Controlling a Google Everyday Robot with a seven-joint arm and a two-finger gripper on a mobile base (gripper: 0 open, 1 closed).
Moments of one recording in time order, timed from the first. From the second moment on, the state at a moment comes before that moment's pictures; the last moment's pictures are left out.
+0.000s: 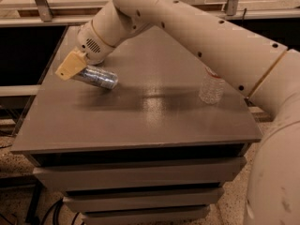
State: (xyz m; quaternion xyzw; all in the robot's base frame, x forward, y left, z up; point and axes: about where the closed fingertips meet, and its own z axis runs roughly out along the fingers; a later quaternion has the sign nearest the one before) arm 0.584 0.206 0.918 -0.58 0.69 0.31 0.30
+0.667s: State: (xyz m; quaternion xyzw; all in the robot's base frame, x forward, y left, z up) arm 0.591 0.210 0.904 -0.58 0.70 0.31 0.28
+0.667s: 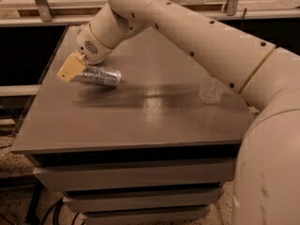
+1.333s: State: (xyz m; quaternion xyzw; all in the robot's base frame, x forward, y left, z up) arm 0.594 0.211 0.896 -0.57 0.71 0.31 0.27
